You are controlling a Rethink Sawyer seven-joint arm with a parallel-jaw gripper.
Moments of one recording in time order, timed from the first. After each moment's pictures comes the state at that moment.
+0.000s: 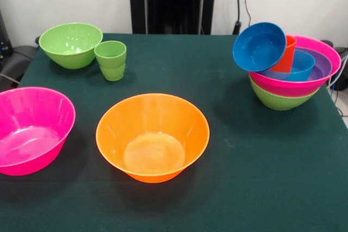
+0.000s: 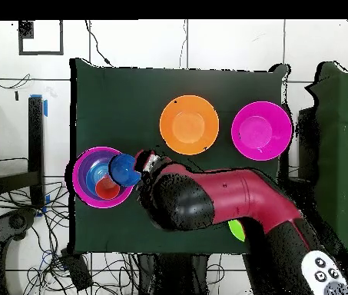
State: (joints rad) arm -0.91 -1.17 0.94 2.13 -0.18 0.53 2.34
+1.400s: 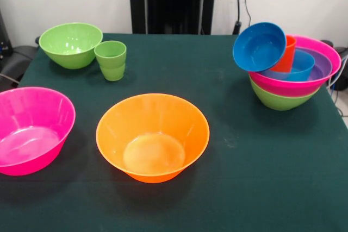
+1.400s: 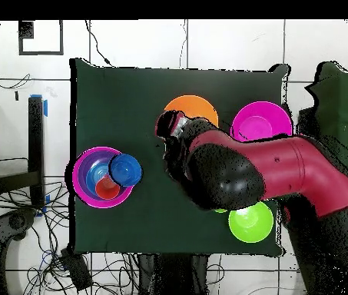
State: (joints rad) arm -1.09 -1.12 1.14 1.94 -0.27 0.59 2.31
